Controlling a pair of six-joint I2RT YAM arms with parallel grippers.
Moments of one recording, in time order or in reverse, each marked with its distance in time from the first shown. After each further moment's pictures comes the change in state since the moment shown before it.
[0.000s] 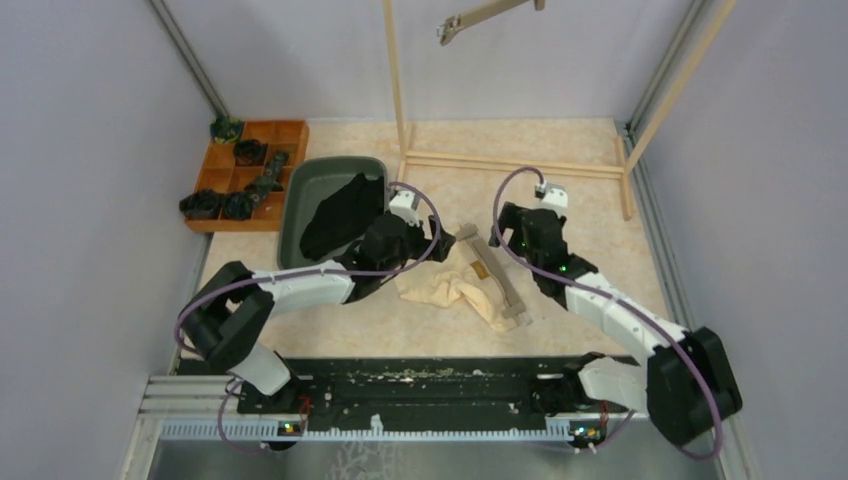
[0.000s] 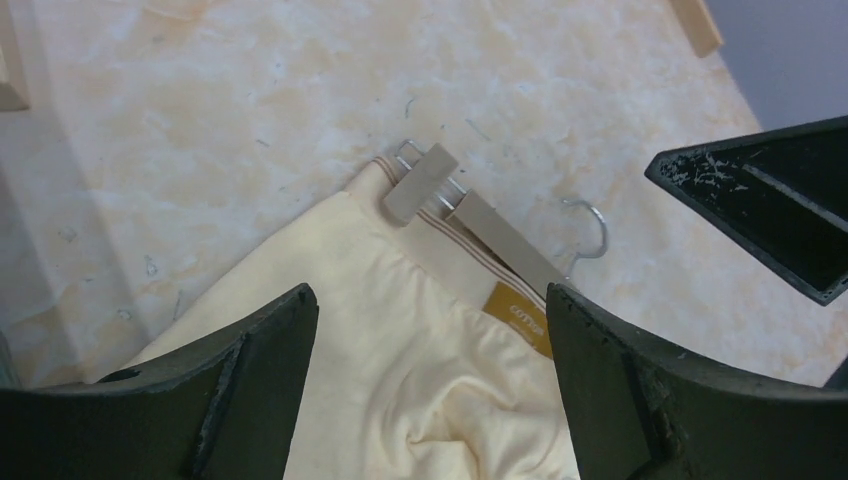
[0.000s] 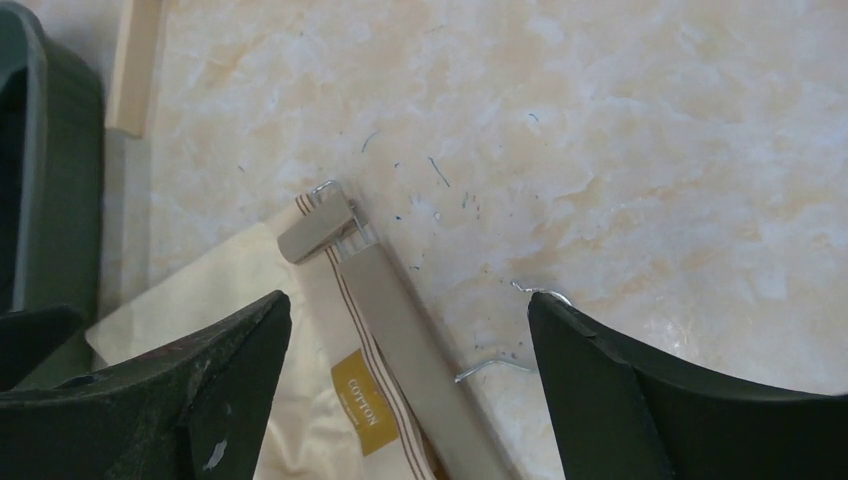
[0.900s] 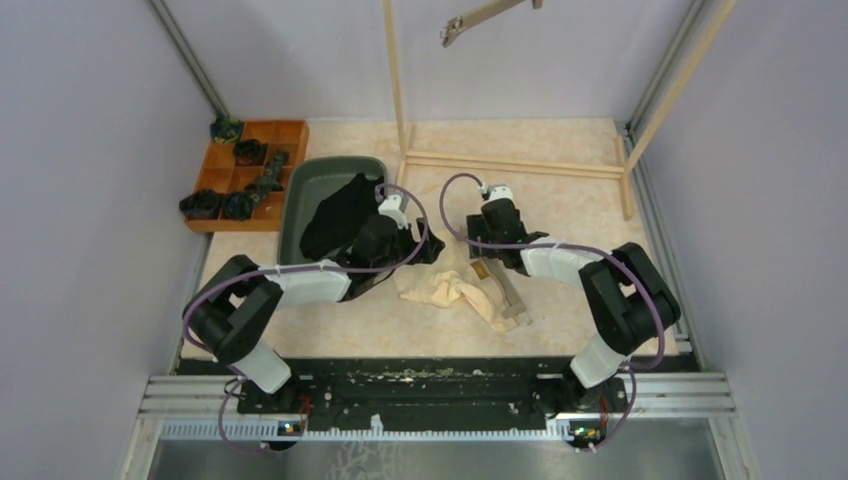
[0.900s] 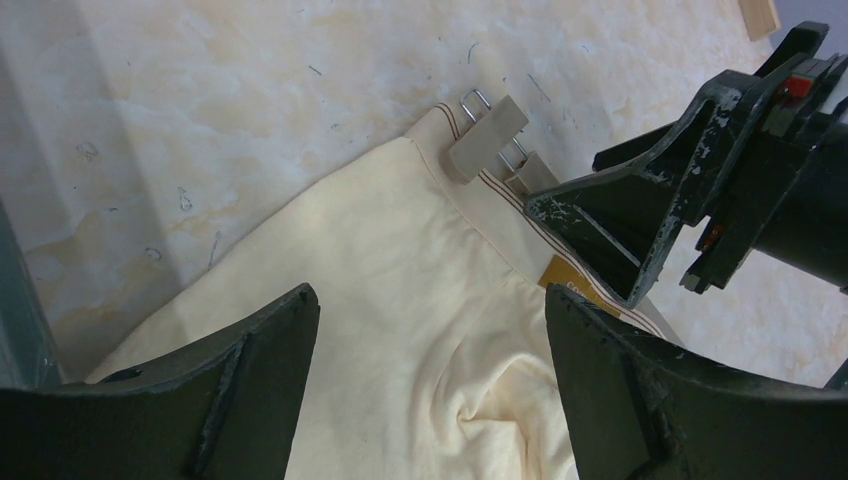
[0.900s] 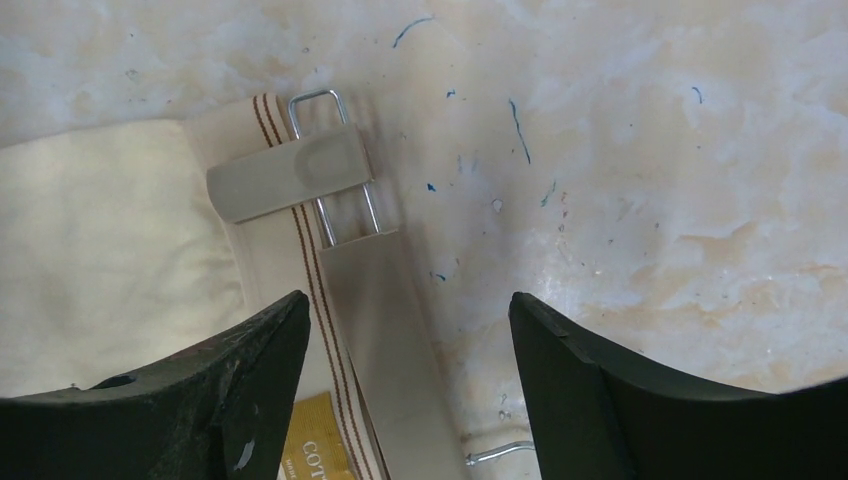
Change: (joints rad) left arm 0.100 0.064 -0.058 0.017 0.071 -0.100; right arm 0.062 0.528 0.225 0.012 -0.101 -0.282
